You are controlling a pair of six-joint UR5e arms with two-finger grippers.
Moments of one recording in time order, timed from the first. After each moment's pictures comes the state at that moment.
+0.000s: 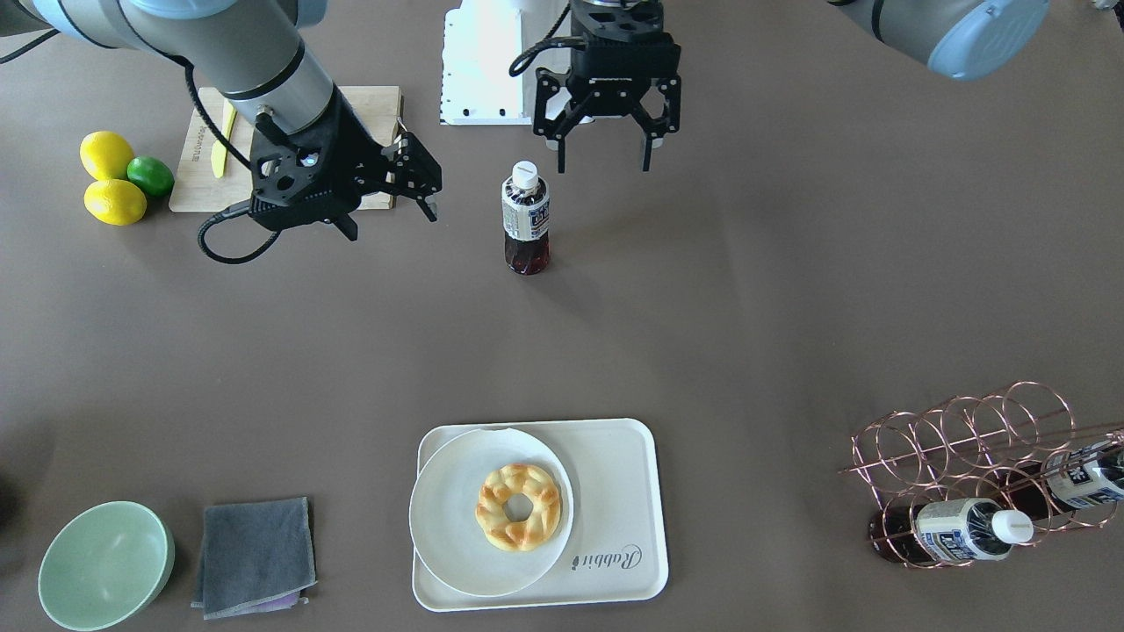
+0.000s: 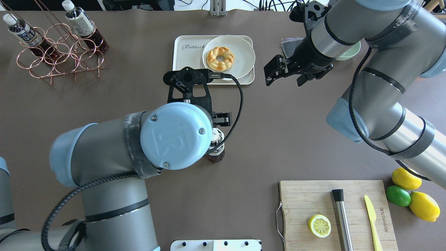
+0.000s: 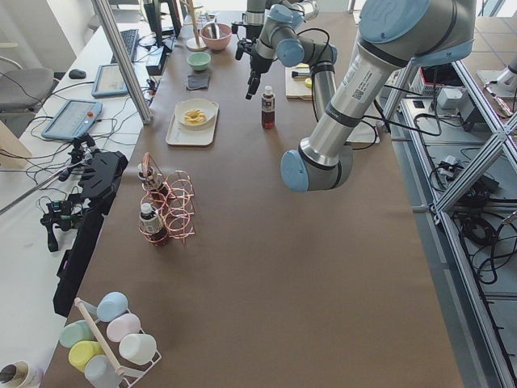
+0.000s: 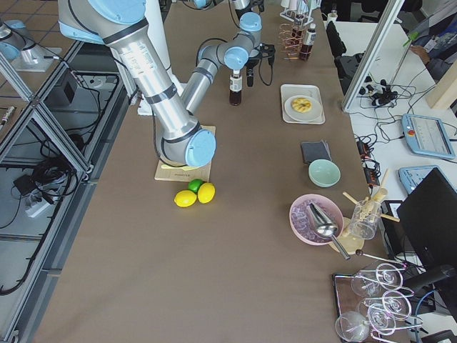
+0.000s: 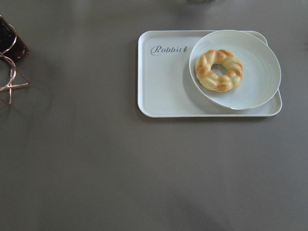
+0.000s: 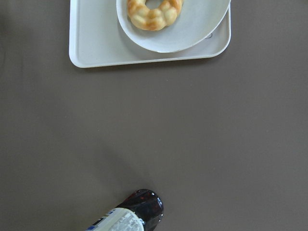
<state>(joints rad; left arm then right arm) -0.62 -2.25 -2.13 -1.22 -1.65 -1.12 0.70 -0.94 1.94 -1.60 2.10 1.20</state>
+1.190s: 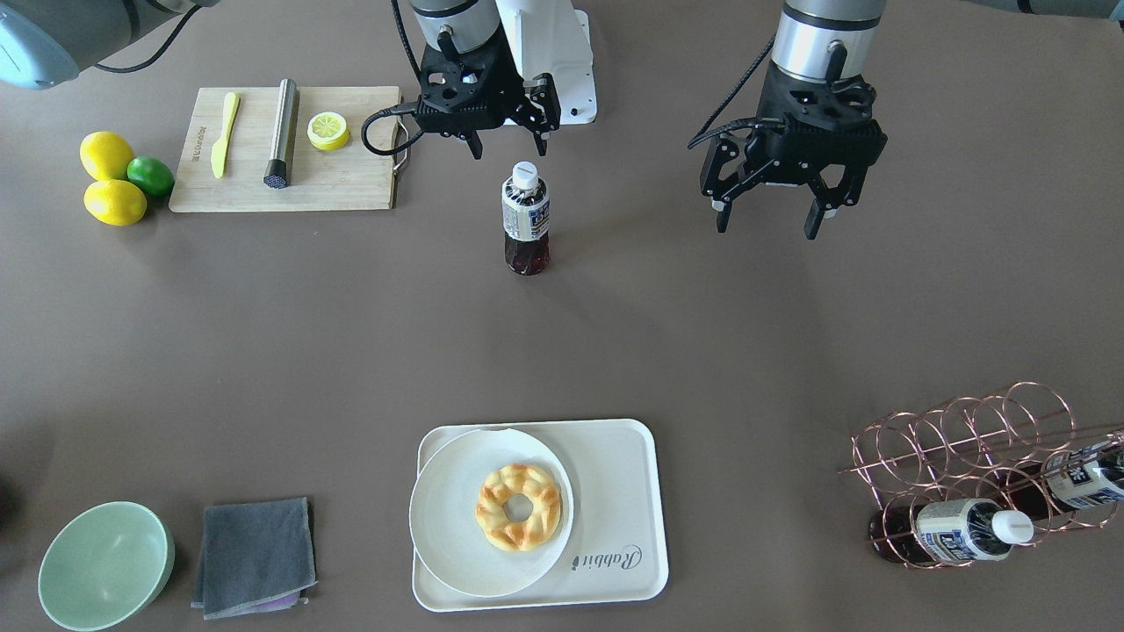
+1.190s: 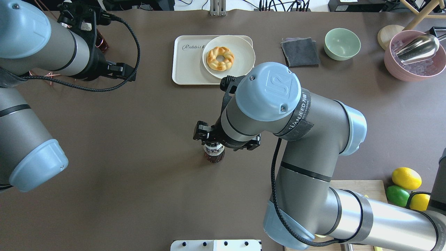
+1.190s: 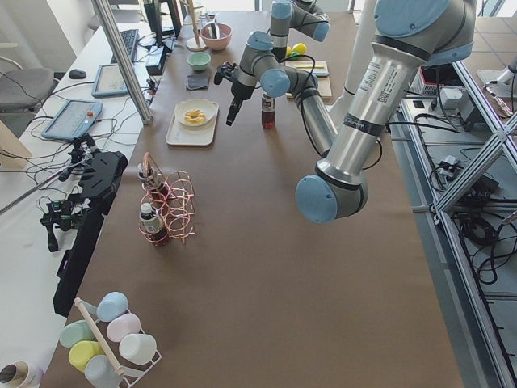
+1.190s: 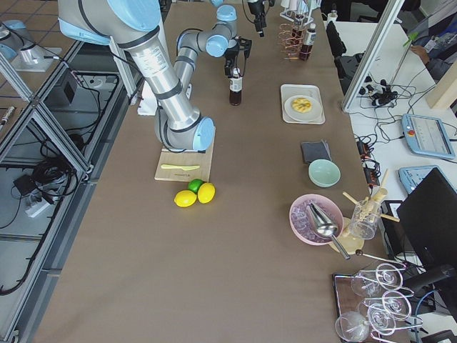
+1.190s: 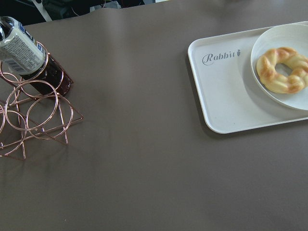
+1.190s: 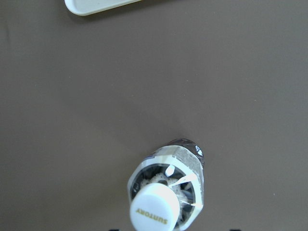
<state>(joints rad) -0.79 -2.02 -2.11 -1.43 -1.78 -0.87 0.45 -0.82 1.93 -1.74 1.87 1.45</state>
